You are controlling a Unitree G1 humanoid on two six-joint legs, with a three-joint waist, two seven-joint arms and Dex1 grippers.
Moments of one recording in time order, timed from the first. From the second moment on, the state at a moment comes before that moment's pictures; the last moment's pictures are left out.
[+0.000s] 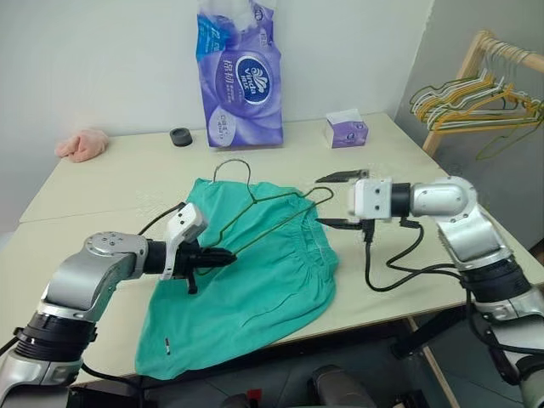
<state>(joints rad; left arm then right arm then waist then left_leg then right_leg) -0.31 0.90 -0.06 -0.15 -0.44 0.70 -1.15 -0.70 -0.69 0.25 0.00 0.03 0.01 1.08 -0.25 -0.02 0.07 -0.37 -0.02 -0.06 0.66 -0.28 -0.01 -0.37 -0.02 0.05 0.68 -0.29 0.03</state>
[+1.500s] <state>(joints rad) -0.32 0.84 0.13 -0.13 -0.44 0.56 -1.05 -0.72 -0.69 0.42 0.06 -0.07 0.32 1.28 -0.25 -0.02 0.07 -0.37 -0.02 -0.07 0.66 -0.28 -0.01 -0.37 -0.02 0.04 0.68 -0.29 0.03</state>
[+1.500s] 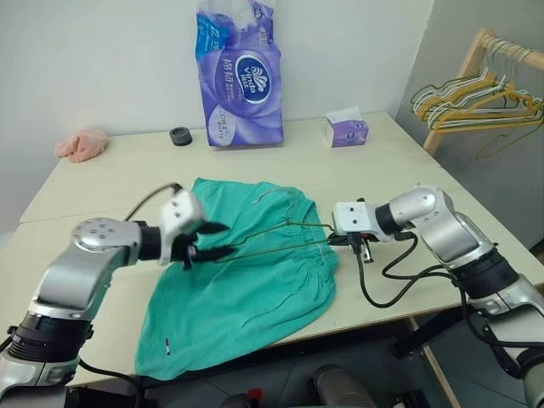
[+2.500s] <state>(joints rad) 0.12 0.85 0.21 -0.38 -0.47 0.44 -1.08 -0.37 -0.73 0.02 0.00 0.30 1.19 0.94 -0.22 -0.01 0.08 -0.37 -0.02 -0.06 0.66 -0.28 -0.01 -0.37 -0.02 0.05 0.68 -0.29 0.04</state>
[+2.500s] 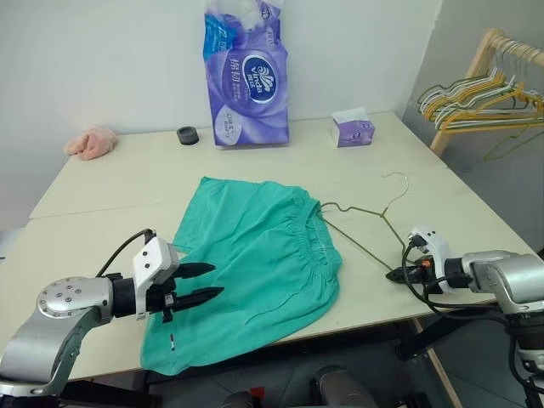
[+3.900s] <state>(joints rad) 0.01 0.81 0.16 -0.34 -0.47 0.44 -1.00 -0.63 -0.40 0.06 0.23 0.39 1.29 0.76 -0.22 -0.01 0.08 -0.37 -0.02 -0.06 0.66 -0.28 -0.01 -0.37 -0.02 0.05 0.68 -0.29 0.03</state>
